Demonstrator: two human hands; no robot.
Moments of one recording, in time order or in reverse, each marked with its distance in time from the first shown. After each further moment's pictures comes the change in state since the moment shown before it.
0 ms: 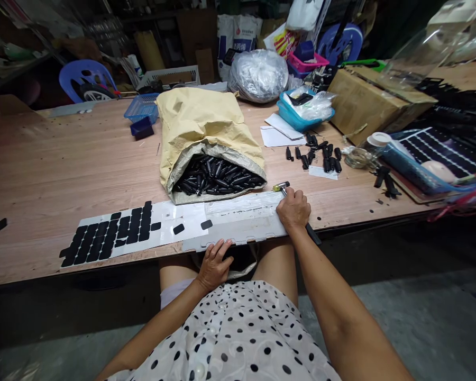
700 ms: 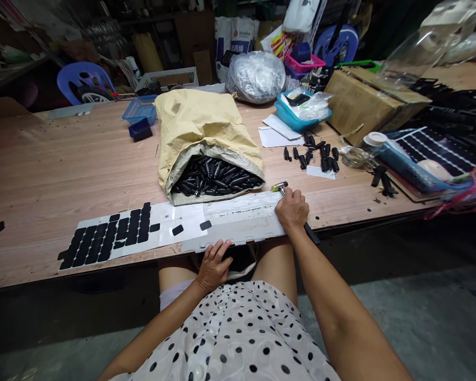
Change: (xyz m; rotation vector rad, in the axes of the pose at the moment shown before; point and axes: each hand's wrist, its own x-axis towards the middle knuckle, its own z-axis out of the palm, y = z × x) left_hand 0.000 0.000 -0.001 0.055 0.016 0.011; right_hand 0.000 0.002 0.005 -0.024 0.022 -0.013
